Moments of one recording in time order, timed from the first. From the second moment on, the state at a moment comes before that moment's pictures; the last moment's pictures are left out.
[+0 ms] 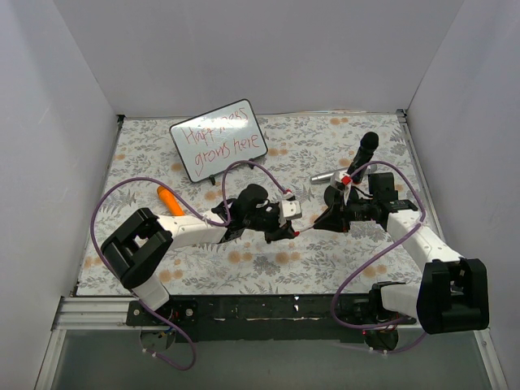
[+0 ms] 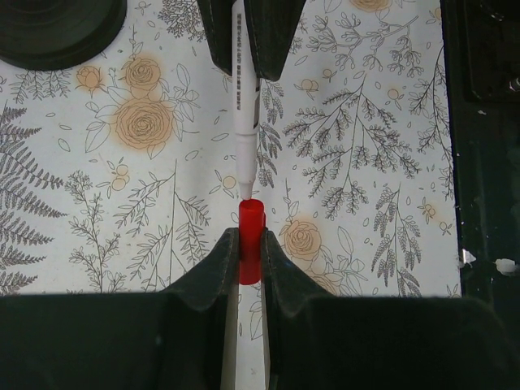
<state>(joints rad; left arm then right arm) -0.87 1.63 0.84 0.25 0.59 0.26 0.13 1.20 0.67 -0.42 -1.18 -0.55</state>
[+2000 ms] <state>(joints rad) -0.90 1.71 0.85 0.43 0.50 0.14 0.14 1.30 0.67 -0.37 -1.15 -0.53</state>
